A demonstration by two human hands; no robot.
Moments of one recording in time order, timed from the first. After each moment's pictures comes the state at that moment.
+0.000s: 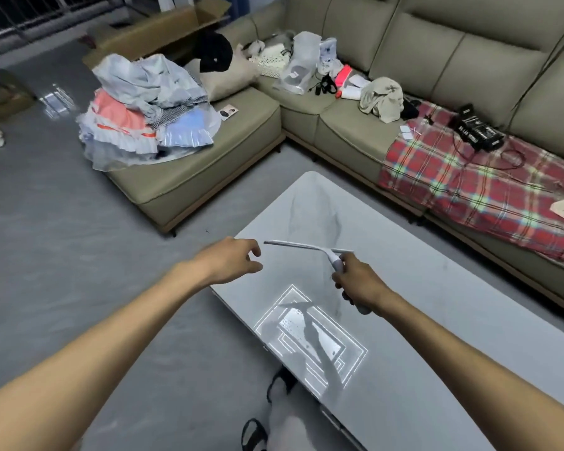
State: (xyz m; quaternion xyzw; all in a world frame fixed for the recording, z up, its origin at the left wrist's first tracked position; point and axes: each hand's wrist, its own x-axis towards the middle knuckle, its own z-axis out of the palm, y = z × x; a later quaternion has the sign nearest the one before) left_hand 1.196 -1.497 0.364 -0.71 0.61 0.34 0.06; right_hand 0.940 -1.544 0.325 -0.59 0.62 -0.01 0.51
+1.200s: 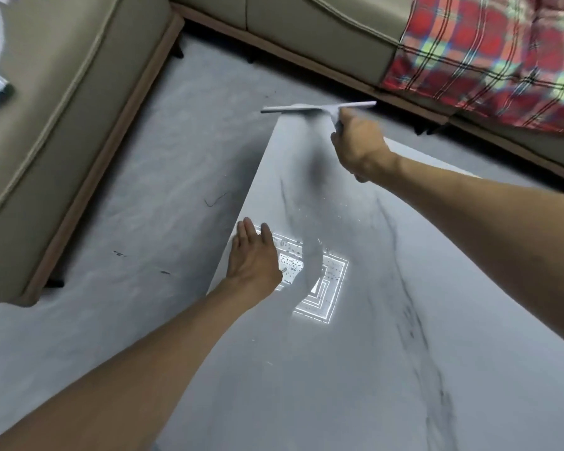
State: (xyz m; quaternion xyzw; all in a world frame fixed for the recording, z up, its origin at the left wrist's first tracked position) left_hand 1.288 -1.867 -0.129 -0.61 0.71 0.28 0.20; right_hand 1.109 -2.023 -0.048 -0.59 0.76 0.00 0.28
